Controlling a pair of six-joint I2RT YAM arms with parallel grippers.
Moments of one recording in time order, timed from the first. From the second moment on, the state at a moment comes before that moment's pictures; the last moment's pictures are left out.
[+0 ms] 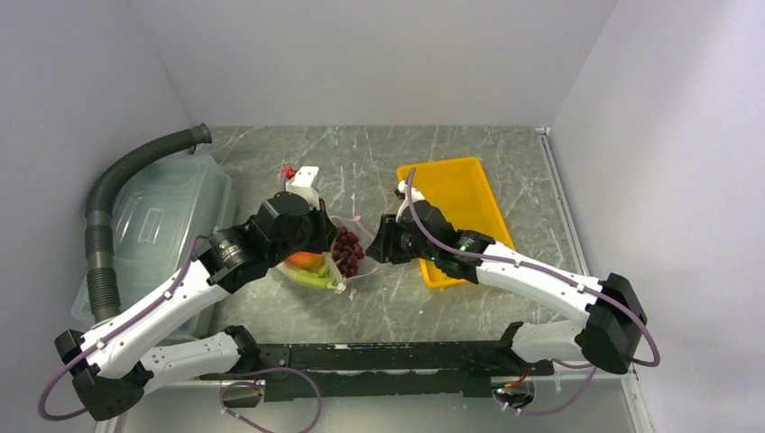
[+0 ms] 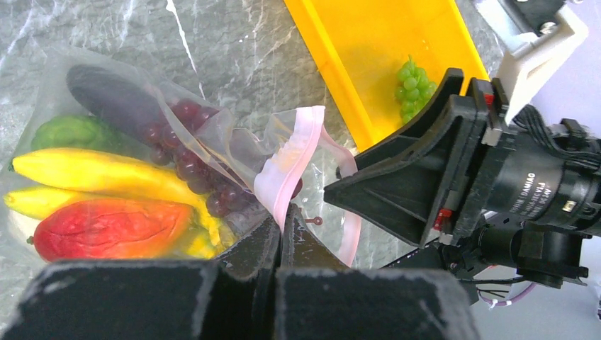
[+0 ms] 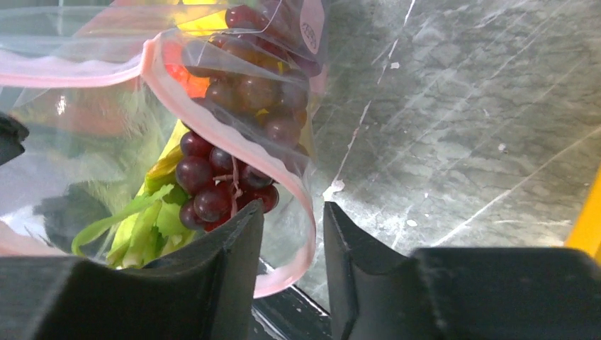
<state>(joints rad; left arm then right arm) -0.86 0.98 1.10 -0.66 -0.23 -0.60 0.91 1.25 0.91 -0.26 0.00 0.72</state>
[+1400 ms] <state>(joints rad) -0.86 0.93 1.30 -0.83 -0.23 -0.59 0.91 1.29 1.41 -0.50 0.04 0.49</state>
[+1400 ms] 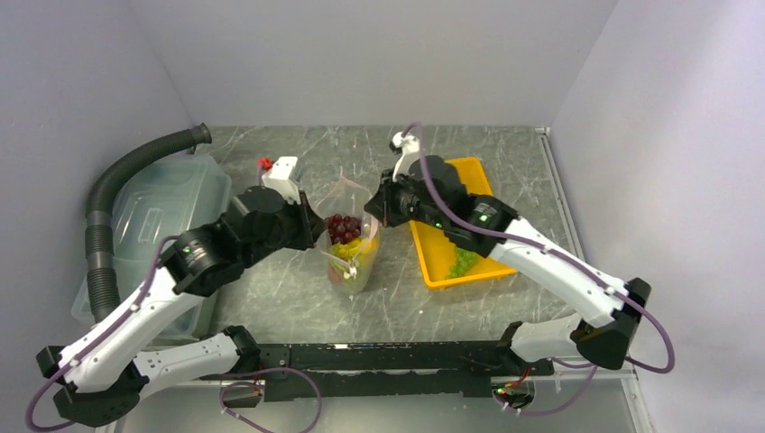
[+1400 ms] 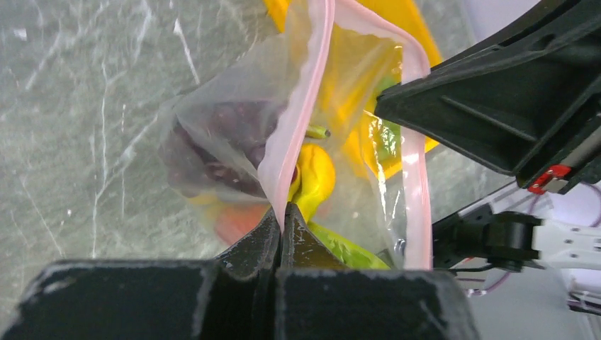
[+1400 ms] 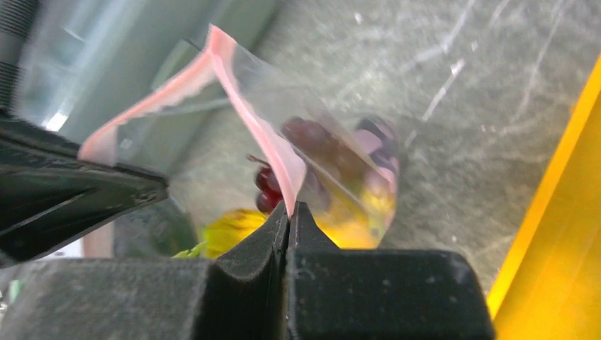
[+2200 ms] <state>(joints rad) -0.84 0.99 1.36 -0.83 -0.32 -0.53 0.90 1.29 1.50 -0.54 0.10 0.45</state>
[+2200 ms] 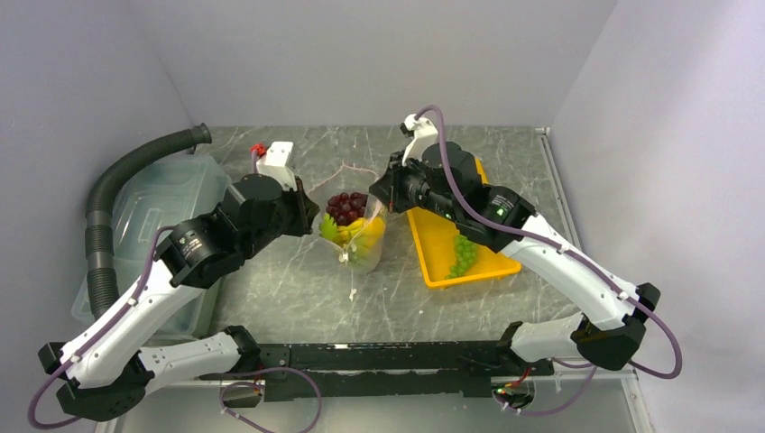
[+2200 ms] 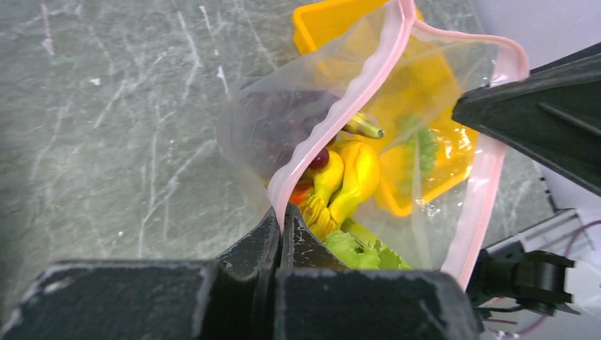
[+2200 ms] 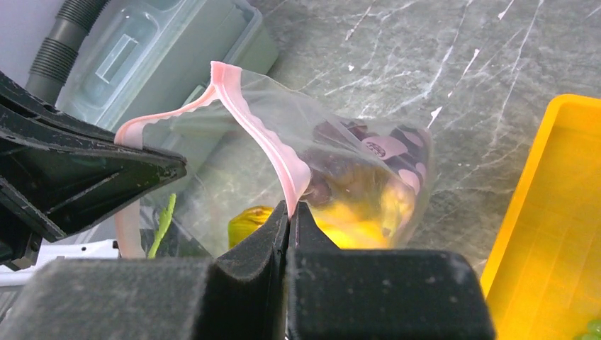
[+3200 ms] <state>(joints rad) -0.84 1.12 1.34 -0.78 -0.39 -0.38 0.88 1.40 1.15 -0.25 0.04 0.54</state>
